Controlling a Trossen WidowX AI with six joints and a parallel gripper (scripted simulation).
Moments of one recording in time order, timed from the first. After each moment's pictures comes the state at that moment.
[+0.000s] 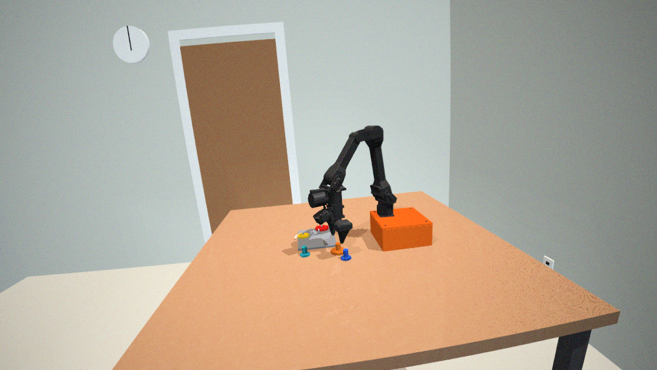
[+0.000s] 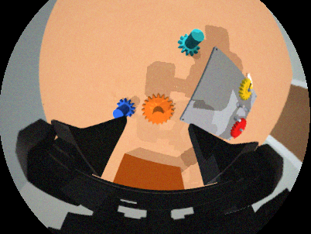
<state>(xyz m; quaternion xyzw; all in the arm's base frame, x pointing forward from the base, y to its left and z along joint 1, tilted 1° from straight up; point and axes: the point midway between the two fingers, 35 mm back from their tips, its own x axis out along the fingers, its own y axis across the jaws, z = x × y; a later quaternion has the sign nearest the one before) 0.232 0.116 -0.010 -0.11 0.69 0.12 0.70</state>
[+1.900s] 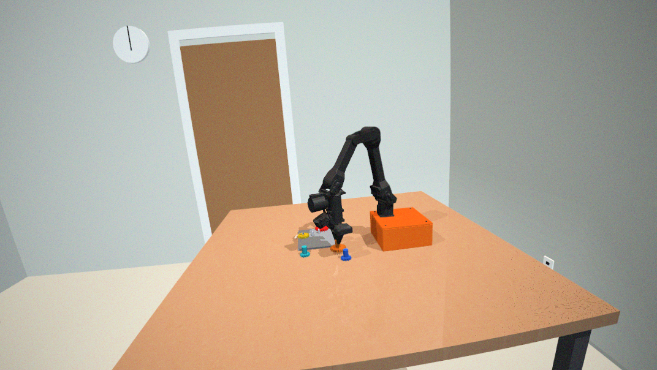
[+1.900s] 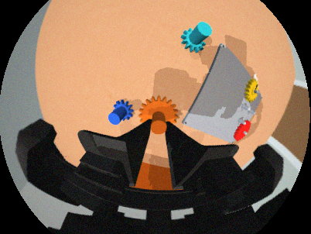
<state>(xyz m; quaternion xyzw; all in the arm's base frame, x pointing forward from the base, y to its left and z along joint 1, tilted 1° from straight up) 0.232 0.117 -0.025 -0.11 0.70 0.11 0.70</state>
